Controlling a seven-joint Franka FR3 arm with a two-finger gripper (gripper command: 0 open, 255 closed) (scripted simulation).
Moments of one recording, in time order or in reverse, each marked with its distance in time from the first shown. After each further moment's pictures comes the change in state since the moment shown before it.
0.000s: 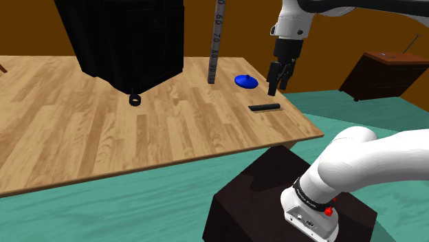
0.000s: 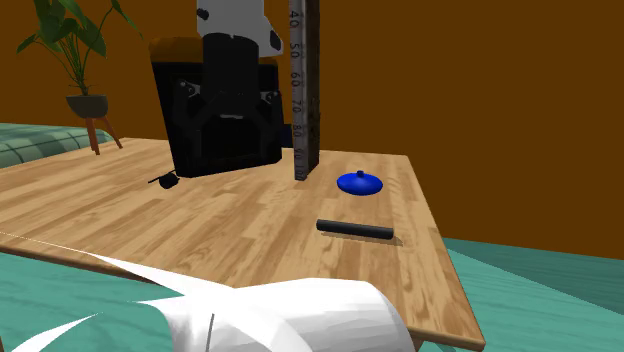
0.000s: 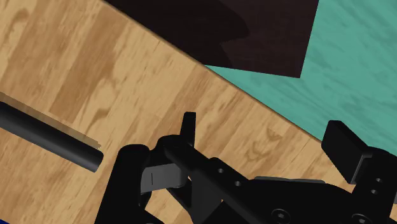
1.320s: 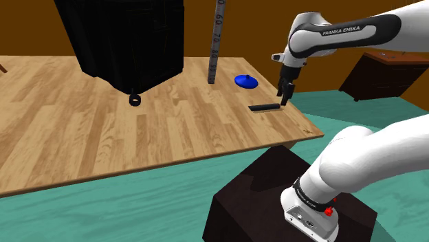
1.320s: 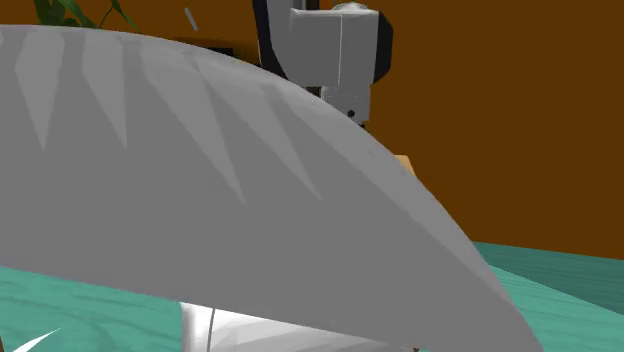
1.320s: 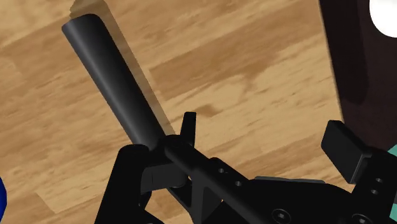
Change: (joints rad) arm 0.039 0.192 -0.459 -0.143 -0.340 0.440 -0.849
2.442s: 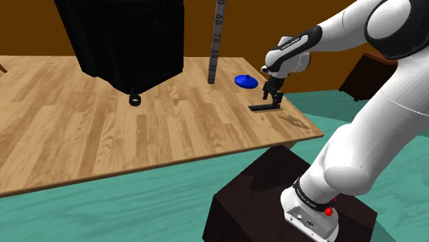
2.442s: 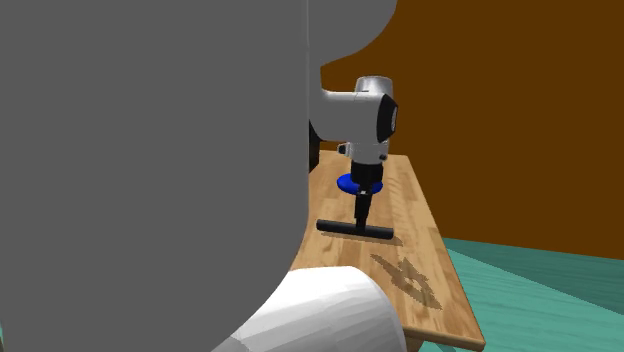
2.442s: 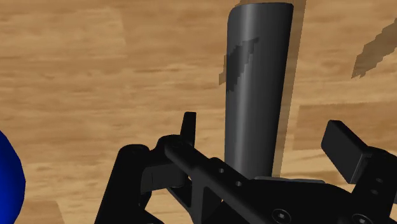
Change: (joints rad) arm 0.142 0.530 -0.278 0.164 0.230 0.391 -0.665
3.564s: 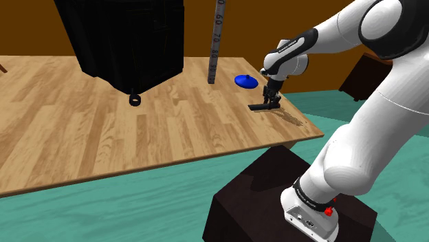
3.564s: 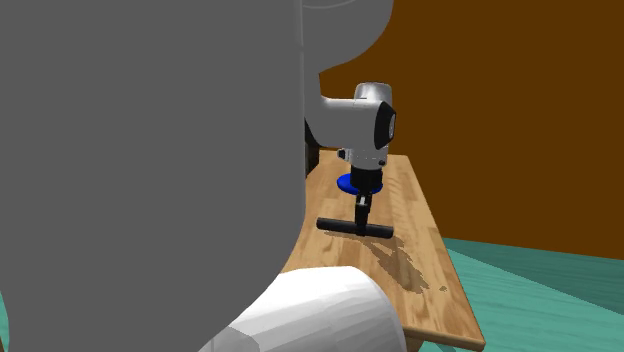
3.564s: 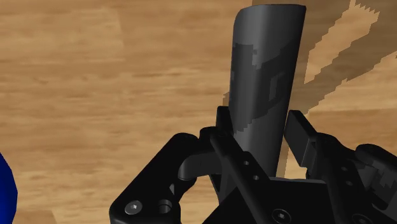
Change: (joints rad) arm 0.000 0.029 0.000 -0.012 0.027 0.040 -0.019
